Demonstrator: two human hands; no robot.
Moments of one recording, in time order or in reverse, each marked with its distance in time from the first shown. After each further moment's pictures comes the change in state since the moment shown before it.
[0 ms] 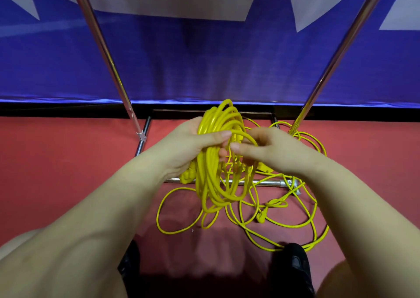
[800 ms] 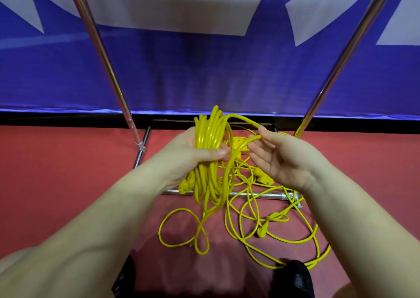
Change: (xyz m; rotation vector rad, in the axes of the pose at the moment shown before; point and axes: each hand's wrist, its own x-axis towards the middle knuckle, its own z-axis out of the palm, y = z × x) left_hand 0.007 0.000 -0.007 0.068 0.073 0.005; right_hand 0.004 -0.018 -0.007 1.247 0.233 0.419
